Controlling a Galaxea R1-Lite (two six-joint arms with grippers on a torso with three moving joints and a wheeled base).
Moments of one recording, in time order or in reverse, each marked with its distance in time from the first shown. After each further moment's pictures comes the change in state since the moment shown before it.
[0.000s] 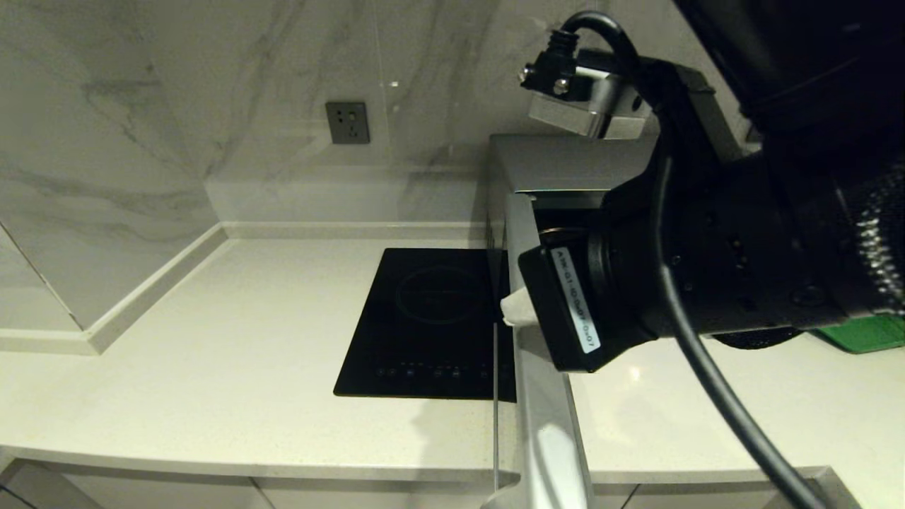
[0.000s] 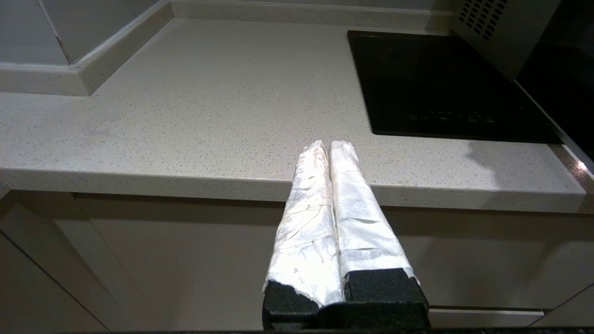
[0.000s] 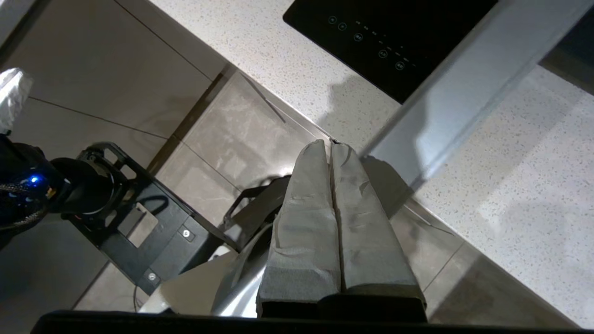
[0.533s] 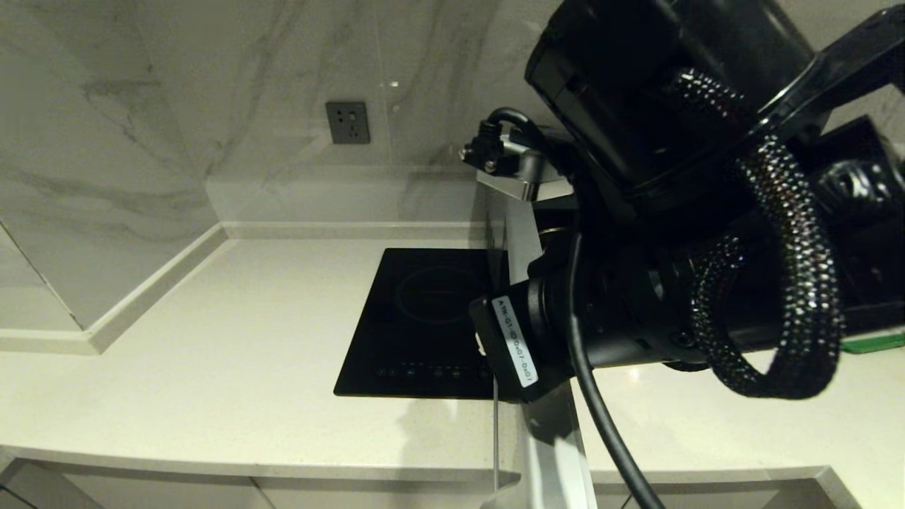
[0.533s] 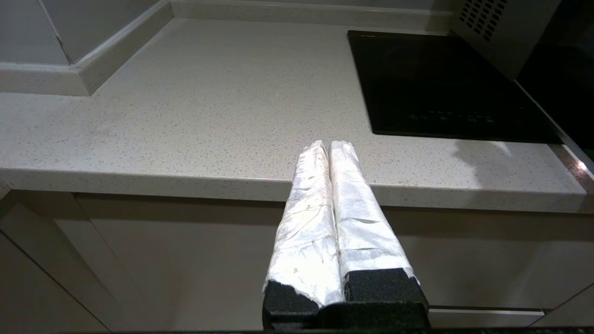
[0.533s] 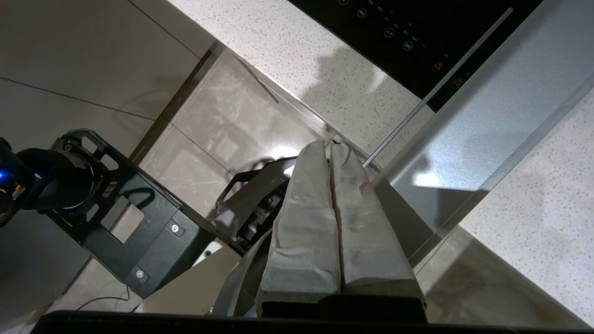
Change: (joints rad) left arm 0.000 0.000 0.000 0.000 0.000 0.000; right arm 0.000 0.069 0.016 -0.005 0.003 0.006
